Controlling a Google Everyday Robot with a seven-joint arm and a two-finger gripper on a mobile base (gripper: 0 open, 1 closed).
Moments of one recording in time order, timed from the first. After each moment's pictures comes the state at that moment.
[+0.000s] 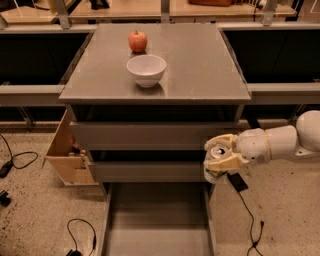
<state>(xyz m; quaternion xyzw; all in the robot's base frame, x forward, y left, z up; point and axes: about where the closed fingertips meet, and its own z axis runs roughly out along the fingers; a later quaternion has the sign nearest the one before) 0.514 -0.150 0.741 -0.54 0.64 0.37 0.41</state>
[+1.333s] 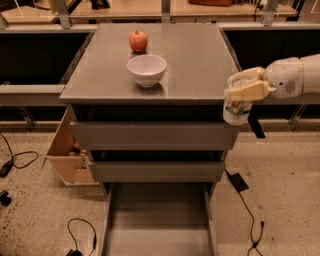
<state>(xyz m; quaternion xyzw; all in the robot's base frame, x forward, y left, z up) 0.607 -0.200 0.901 -0.47 0.69 0.33 0.44</state>
